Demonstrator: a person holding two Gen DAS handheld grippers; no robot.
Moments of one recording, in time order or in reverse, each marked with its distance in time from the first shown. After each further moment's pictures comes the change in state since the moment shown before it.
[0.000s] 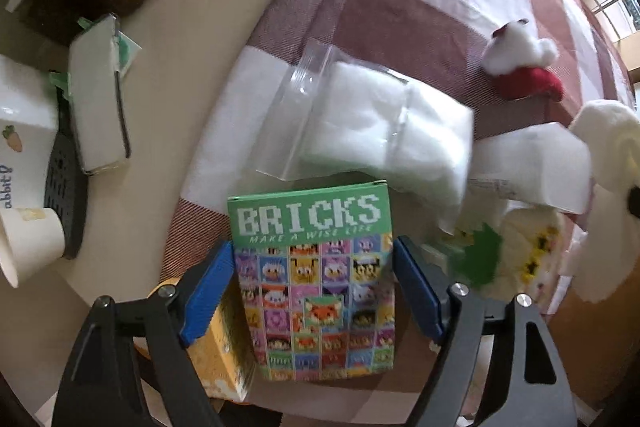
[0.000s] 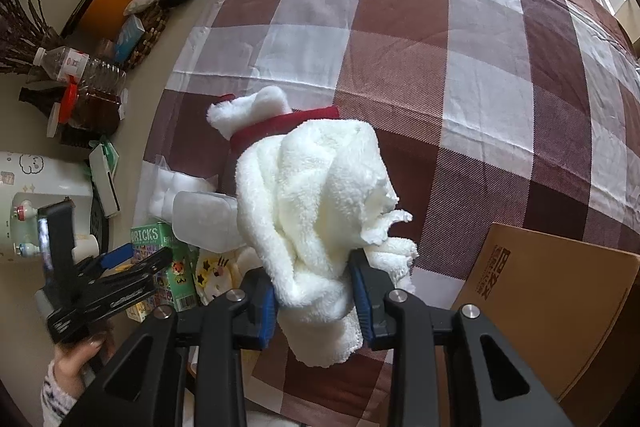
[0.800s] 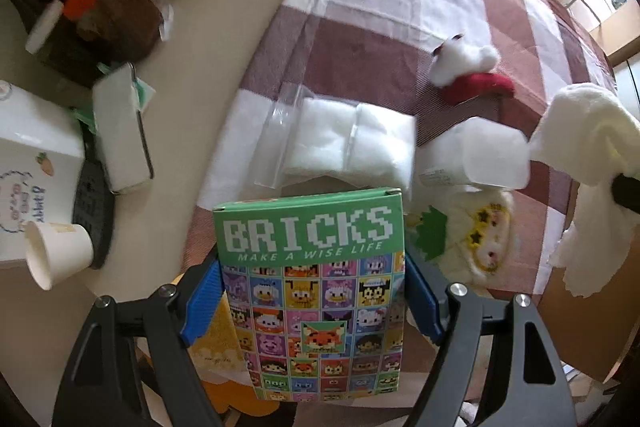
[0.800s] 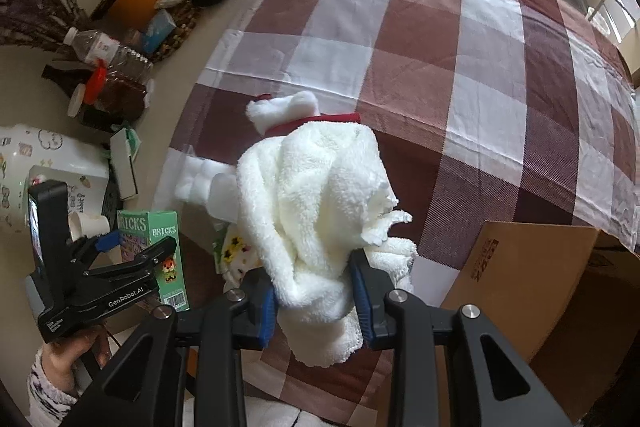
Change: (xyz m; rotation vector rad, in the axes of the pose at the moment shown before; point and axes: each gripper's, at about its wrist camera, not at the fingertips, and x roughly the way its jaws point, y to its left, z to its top) left arm -0.064 -0.024 -0.021 0.076 -0.109 0.018; right arm -0.038 0.022 -0.019 -0.125 -0.025 -0.008
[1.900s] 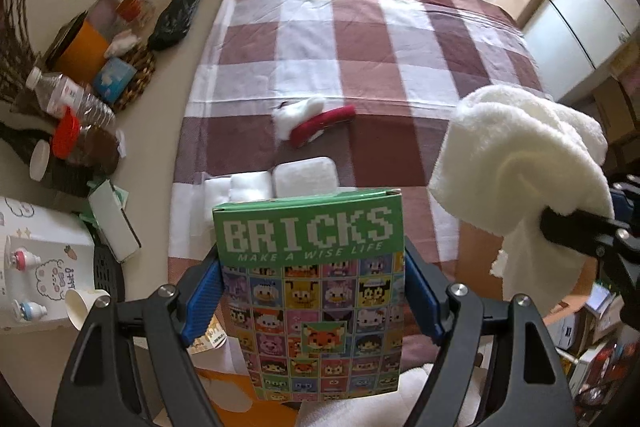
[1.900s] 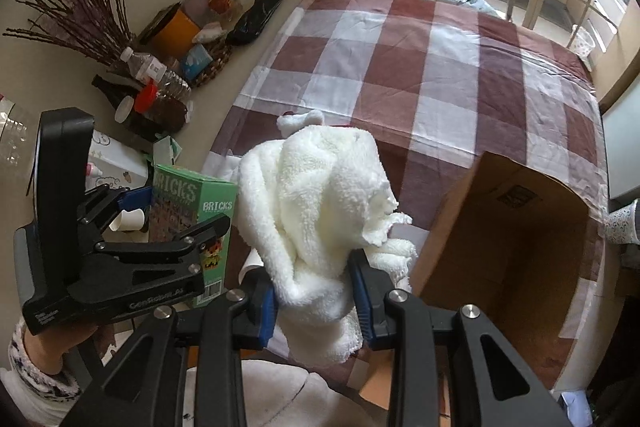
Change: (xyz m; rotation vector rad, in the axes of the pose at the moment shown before) left arm -0.121 -0.115 -0.027 0.338 -0.134 -0.054; right arm -0.115 -0.007 -0.075 -0.042 -0.144 0.026
